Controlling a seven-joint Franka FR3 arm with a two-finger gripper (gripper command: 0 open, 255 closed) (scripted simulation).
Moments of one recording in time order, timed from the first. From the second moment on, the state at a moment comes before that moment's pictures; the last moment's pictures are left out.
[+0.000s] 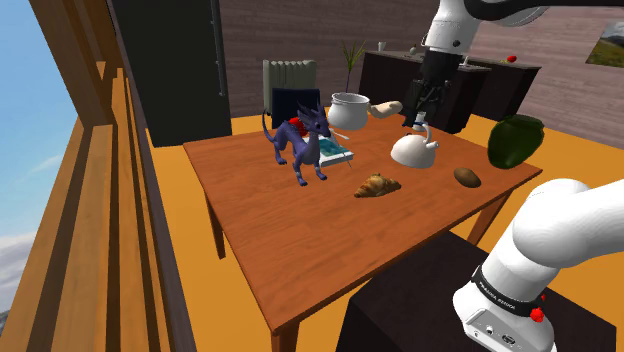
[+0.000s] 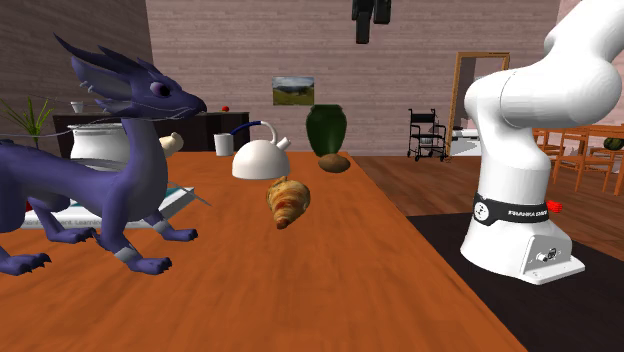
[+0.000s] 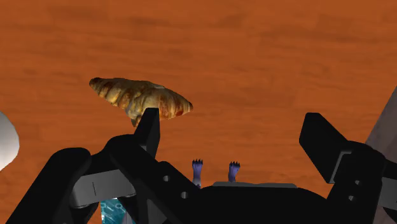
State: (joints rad) arm 0.00 -0.78 0.00 -2.38 0.06 1.62 0.05
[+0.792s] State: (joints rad) arm 0.04 -0.67 -0.23 -2.55 -0.06 1.86 -0.40
